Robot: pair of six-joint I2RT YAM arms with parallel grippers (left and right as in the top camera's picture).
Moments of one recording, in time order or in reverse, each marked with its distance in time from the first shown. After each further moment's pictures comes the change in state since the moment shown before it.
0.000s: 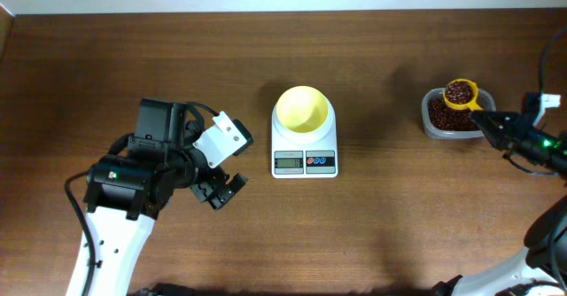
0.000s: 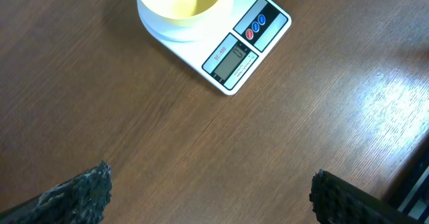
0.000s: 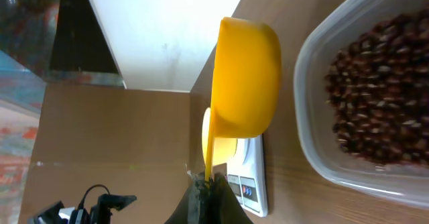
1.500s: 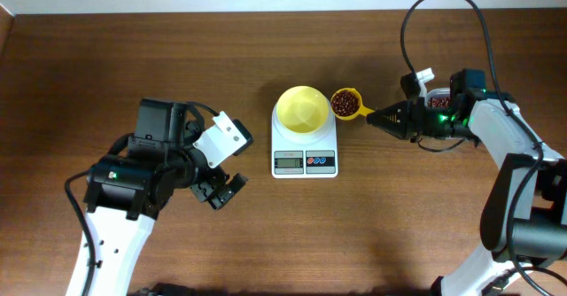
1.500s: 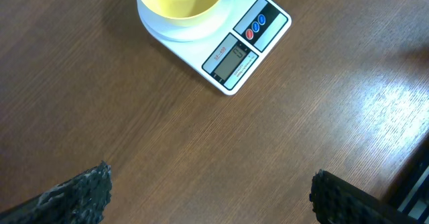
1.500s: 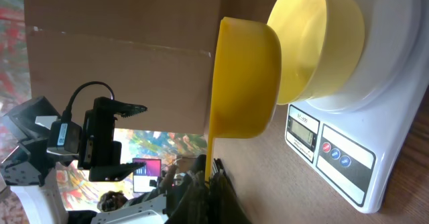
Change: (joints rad) left arm 0.000 0.000 0.000 0.000 0.000 0.000; right arm 0.548 0.000 0.000 0.005 -0.046 0.000
